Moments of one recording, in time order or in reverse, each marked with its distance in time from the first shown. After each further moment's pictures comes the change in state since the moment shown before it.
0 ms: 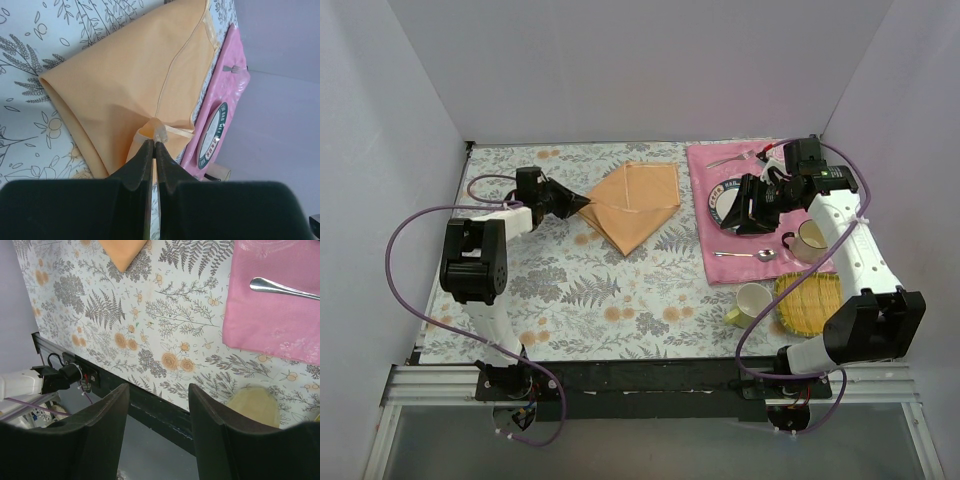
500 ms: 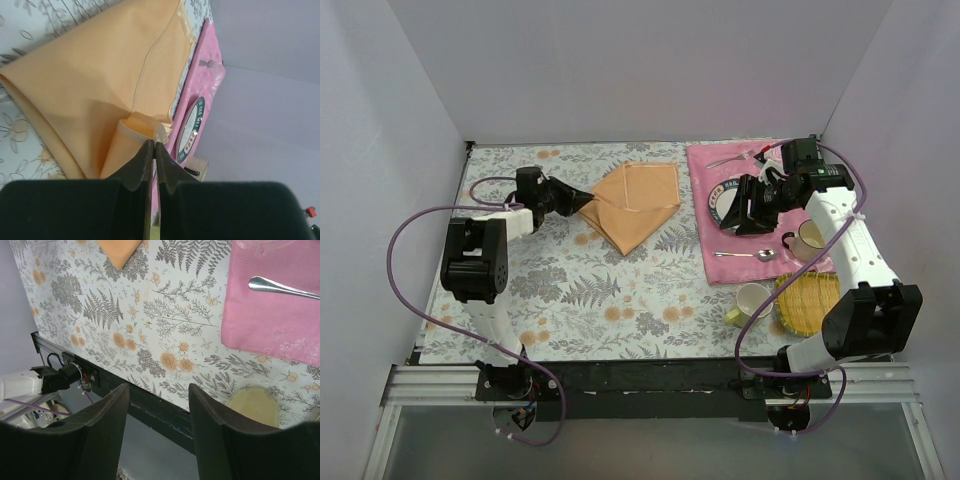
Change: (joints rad) left arm 0.012 0.018 -0.018 0.107 0.059 -0.103; right arm 0.000 0.028 0.000 0.005 0.000 0.000
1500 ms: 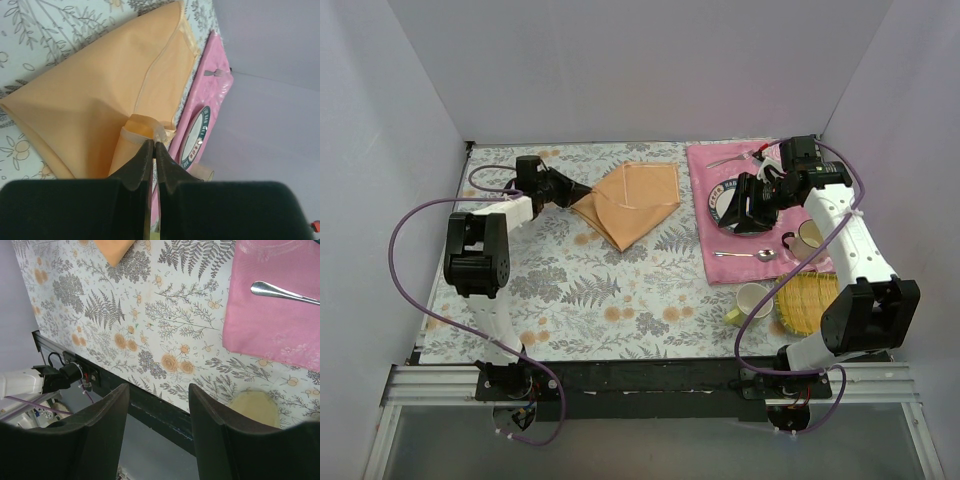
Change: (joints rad) left arm -0.005 0.042 0.156 -0.145 -0.020 0.053; right arm 0.003 0.026 0.019 0.002 -0.011 -0.006
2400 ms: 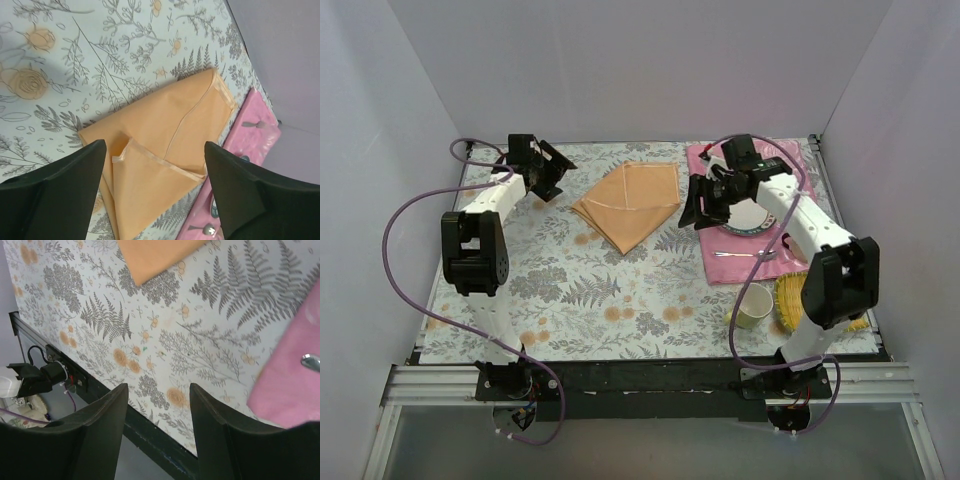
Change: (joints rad) left arm 0.028 0.031 0.264 -0.404 -0.267 0.164; right arm 0.211 0.166 0.029 0.192 0.040 0.035
